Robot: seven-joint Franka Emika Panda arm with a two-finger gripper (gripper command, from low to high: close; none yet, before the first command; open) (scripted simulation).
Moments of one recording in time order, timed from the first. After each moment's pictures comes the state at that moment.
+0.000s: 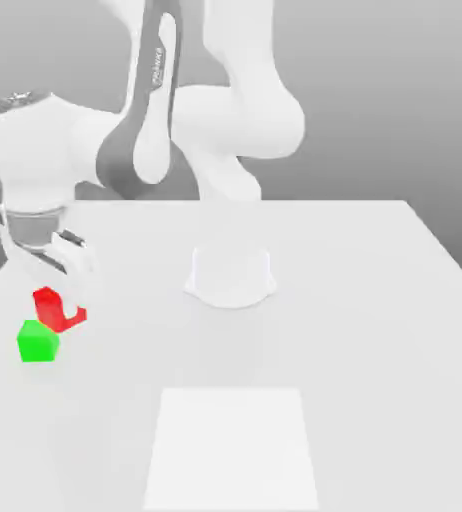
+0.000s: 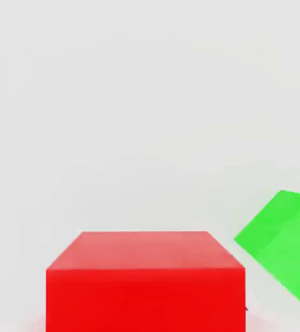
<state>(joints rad) -0.59 -0.16 -0.39 -2.82 -0.13 2.67 0.92</state>
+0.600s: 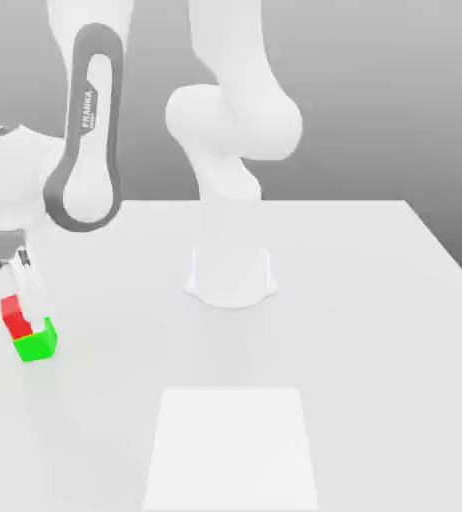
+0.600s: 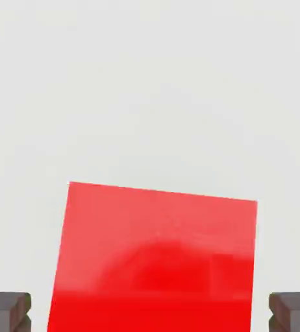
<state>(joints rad) -0.64 0.00 -0.38 -2.81 0.01 2.80 0.85</state>
